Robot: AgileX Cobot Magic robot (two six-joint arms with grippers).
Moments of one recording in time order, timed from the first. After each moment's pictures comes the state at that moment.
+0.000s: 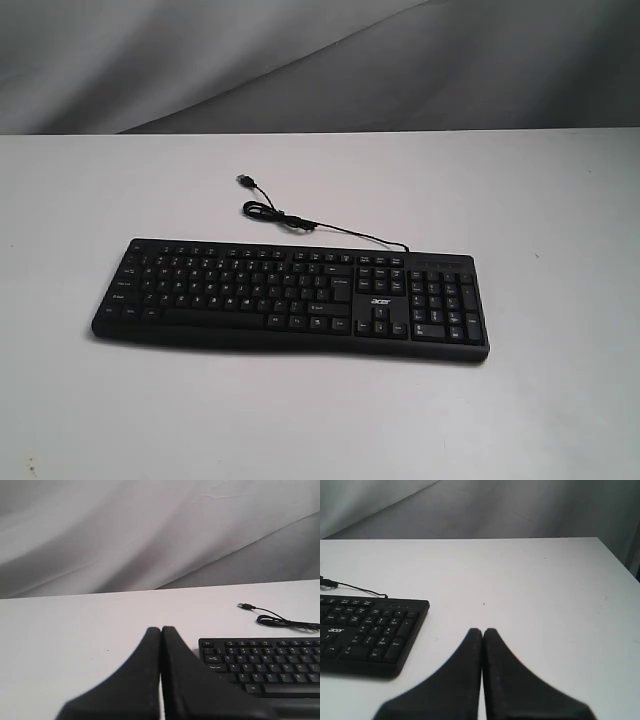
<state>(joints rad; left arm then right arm) 0.09 0.00 0.00 0.12 0.19 -0.07 0.03 0.01 0.00 -0.03 0.35 0.05</state>
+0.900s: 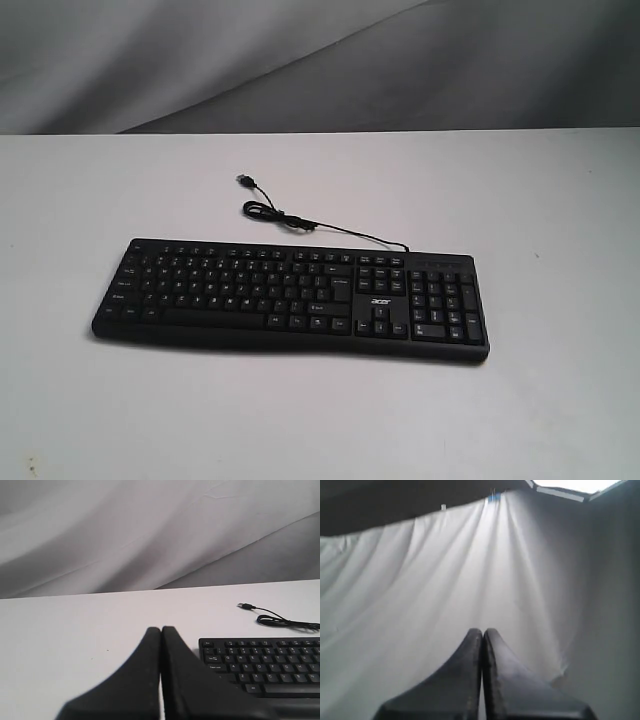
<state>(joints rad) 0.09 0.00 0.00 0.12 0.19 -0.07 0.03 0.27 -0.25 -0.24 -0.38 0.46</state>
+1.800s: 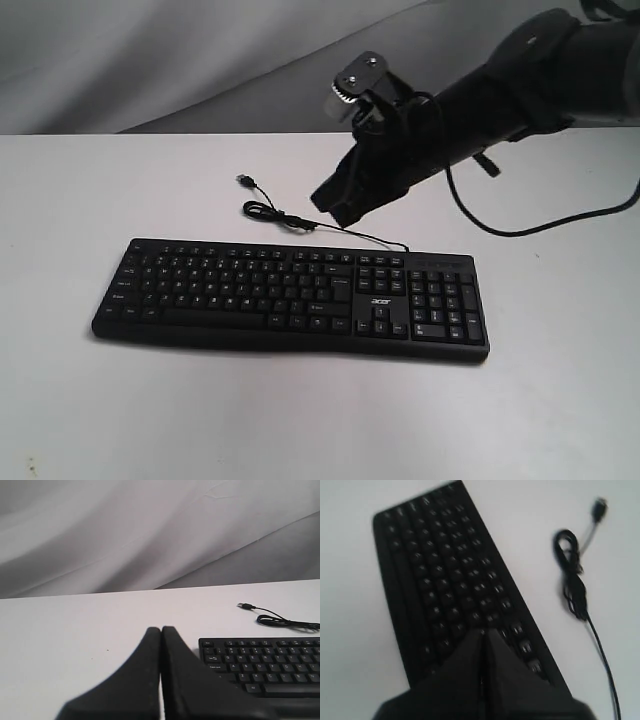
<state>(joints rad) 0.09 0.00 0.00 0.12 0.19 -0.07 0.38 1.91 -1.36 0.90 0.76 -1.28</state>
